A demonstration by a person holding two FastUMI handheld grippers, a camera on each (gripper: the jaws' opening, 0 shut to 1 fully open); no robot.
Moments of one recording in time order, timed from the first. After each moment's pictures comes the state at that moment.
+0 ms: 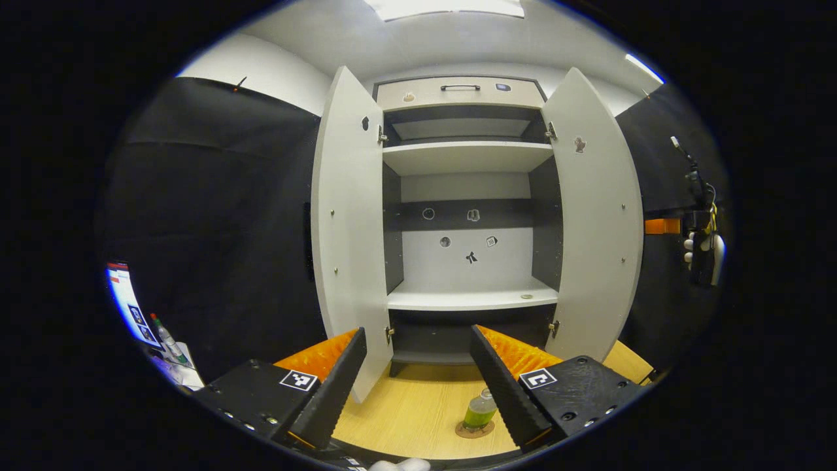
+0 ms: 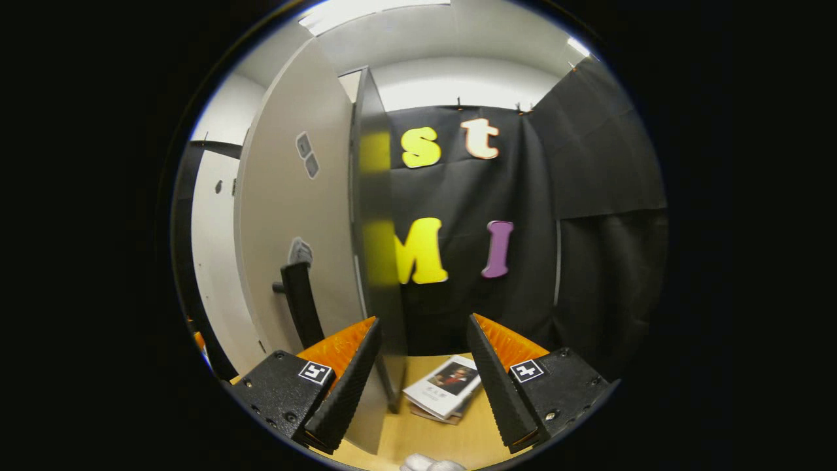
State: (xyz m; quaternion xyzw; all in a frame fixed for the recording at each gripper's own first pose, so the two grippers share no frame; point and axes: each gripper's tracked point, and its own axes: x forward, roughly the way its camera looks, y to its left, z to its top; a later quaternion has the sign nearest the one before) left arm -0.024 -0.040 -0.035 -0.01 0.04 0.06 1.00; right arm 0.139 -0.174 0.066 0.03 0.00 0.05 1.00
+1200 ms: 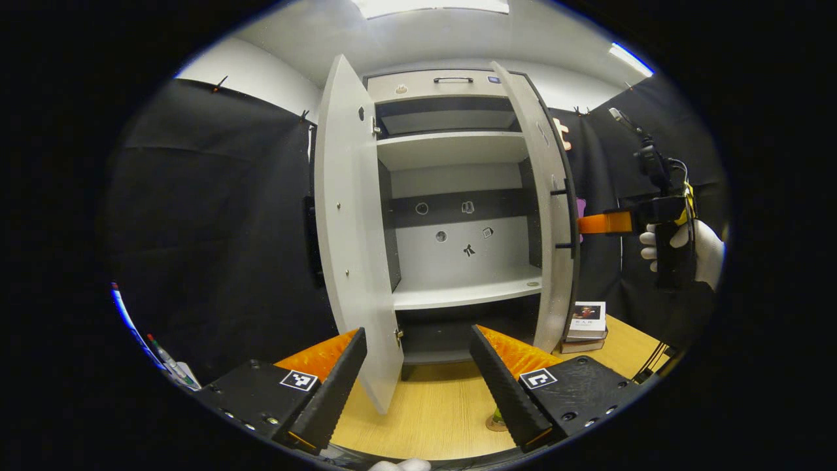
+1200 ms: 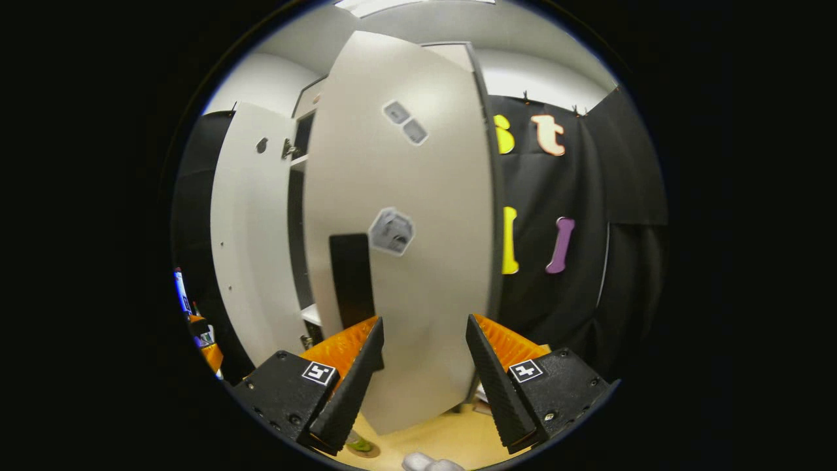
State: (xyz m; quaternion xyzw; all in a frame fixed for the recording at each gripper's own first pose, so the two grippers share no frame) left arm -0.002 0.019 -0.053 0.02 0.05 0.00 1.00; right arm 0.152 0.026 0.025 -0.01 0.04 0.11 0.99
